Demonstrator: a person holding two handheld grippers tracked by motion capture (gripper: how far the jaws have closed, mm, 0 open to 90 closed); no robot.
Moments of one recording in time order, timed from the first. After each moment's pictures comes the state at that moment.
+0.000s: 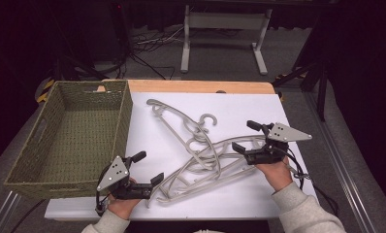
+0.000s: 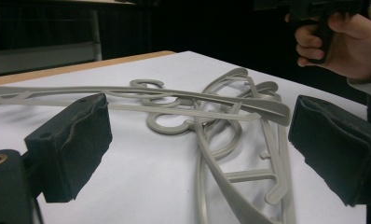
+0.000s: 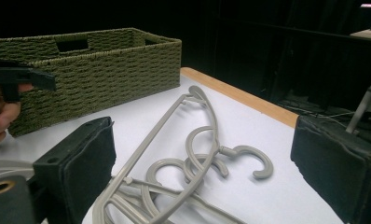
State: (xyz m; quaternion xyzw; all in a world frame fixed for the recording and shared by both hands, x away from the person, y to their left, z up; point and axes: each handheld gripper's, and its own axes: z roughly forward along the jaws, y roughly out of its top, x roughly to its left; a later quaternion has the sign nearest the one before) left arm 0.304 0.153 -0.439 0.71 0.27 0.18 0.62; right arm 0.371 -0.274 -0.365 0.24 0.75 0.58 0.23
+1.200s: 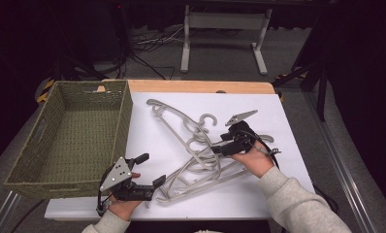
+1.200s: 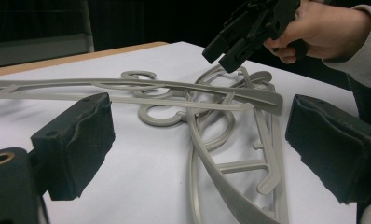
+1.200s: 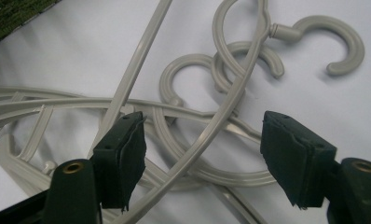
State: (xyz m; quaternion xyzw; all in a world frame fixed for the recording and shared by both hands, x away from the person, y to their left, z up) left arm 0.304 0.151 -0.440 0.72 0.27 0.16 0.61; right arm 0.430 -0.210 -0.385 0.33 0.88 0.34 0.05
